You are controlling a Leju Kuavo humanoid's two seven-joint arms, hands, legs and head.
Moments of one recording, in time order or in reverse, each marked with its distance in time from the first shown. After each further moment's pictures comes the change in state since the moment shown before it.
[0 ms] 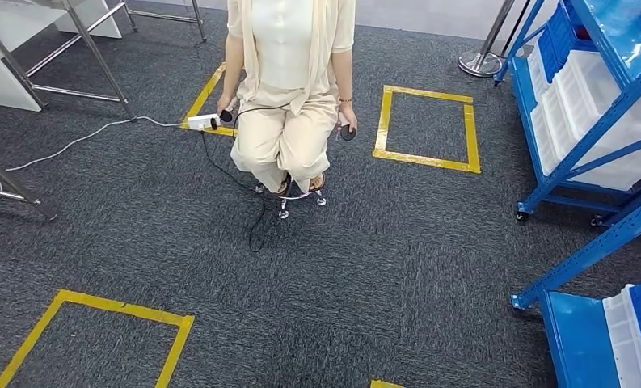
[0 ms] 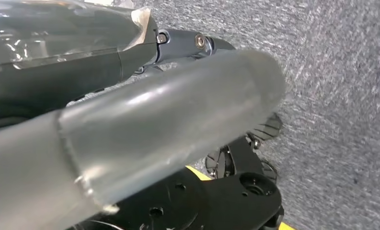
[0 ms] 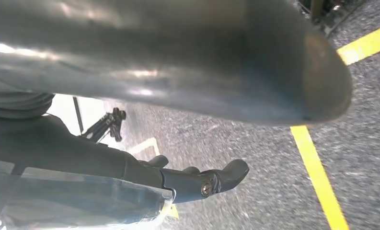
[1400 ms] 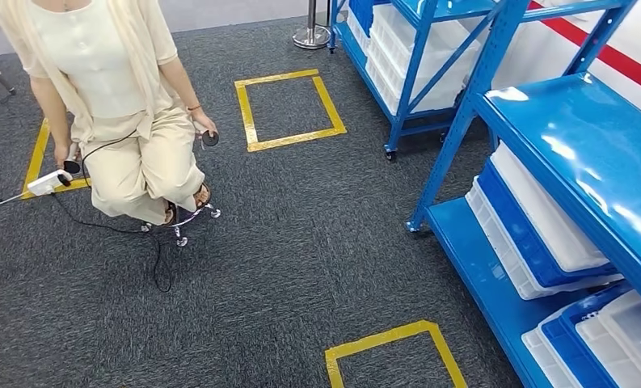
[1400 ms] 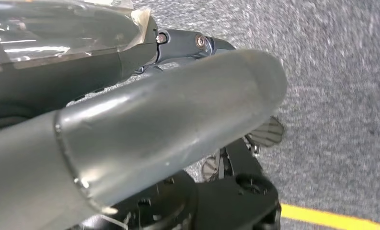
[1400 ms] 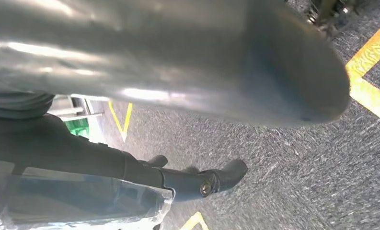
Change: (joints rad) left arm 0.000 -0.004 0.001 0.000 0.010 0.013 0.009; right arm 0.001 -0.011 0.000 0.000 0.030 0.014 0.002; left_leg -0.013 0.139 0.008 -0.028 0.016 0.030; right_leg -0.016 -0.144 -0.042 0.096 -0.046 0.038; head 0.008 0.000
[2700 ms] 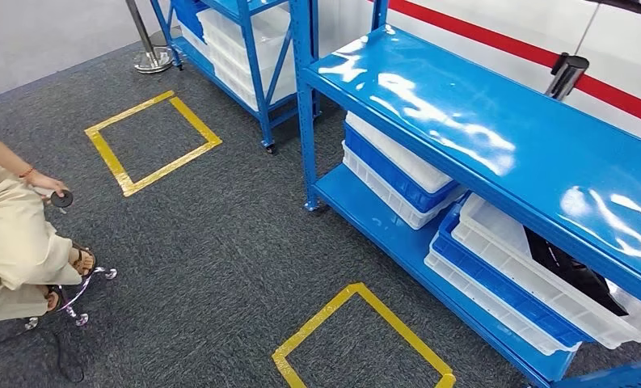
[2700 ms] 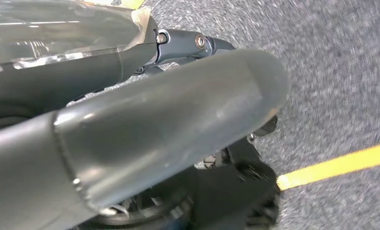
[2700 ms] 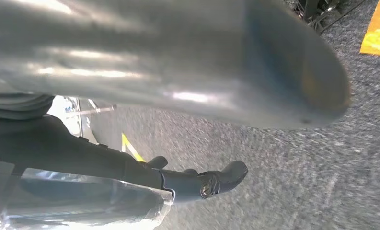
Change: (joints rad) left arm -0.005 -0.001 0.000 0.000 -0.003 0.000 0.002; right arm -0.003 0.004 0.000 0.000 -0.005 0.004 0.005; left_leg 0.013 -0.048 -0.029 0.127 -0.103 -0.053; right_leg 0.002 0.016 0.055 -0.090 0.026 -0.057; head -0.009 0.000
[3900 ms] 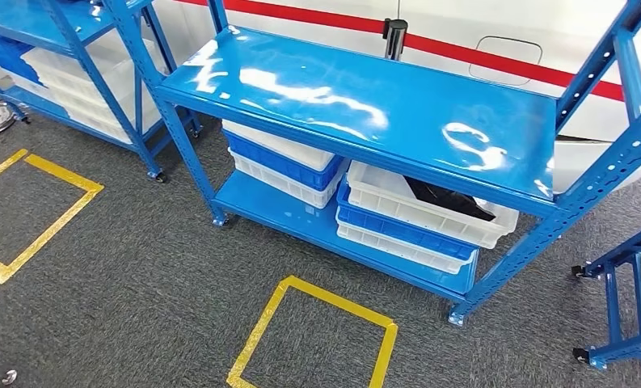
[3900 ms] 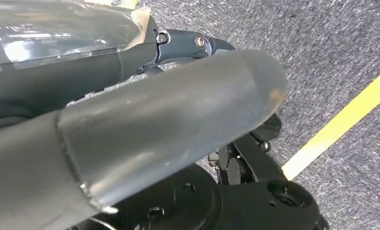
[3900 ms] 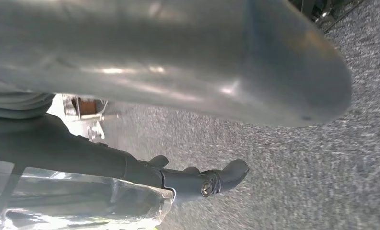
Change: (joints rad) left arm 0.003 0.002 0.000 0.000 -0.012 0.000 0.000; right arm 0.004 0.007 -0.017 0.000 -0.009 0.004 -0.031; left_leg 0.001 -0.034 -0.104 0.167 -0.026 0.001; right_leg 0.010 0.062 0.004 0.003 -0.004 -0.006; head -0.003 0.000
